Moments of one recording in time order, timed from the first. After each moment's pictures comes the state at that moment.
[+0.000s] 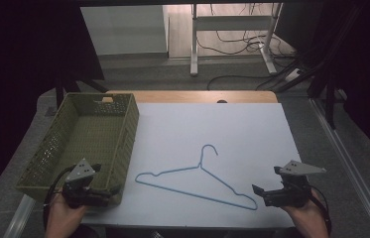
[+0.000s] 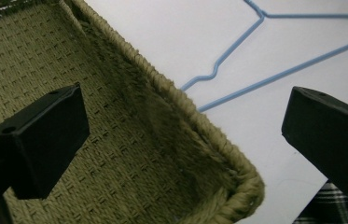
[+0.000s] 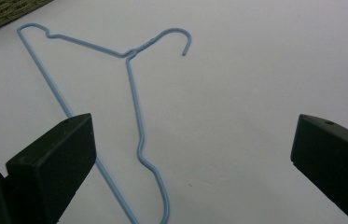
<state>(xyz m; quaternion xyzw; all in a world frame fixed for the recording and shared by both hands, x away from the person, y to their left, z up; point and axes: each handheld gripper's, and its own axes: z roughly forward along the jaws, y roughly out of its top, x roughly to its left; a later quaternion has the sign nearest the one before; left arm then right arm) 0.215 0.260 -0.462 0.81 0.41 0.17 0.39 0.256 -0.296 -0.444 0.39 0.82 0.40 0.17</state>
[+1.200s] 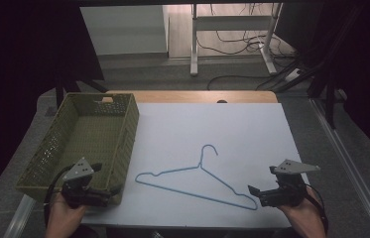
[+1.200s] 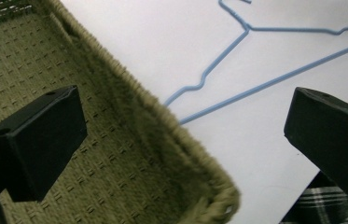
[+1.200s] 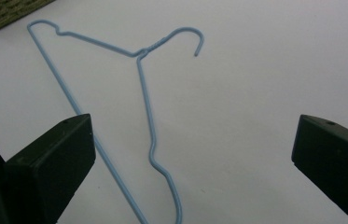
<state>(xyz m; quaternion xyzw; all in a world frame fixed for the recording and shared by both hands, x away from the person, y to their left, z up) 0.213 0.258 -0.452 0.80 0.41 0.15 0.42 0.258 -0.284 -0.441 0.38 0.82 0.39 0.16</state>
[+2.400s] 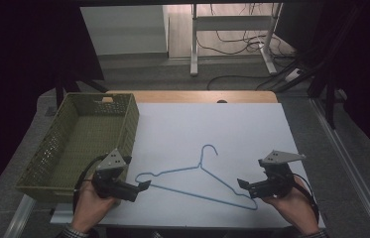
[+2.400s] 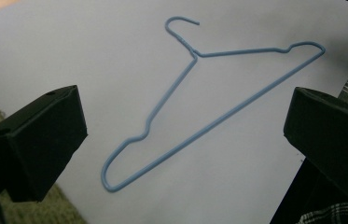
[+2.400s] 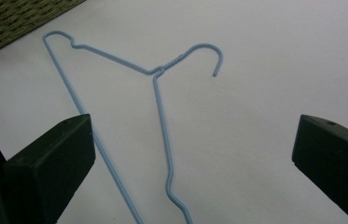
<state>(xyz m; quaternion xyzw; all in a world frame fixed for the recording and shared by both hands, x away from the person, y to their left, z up) 0.240 0.185 -0.431 0.83 0.35 0.12 0.42 0.276 -0.255 -0.430 0.37 0.84 0.39 0.13</state>
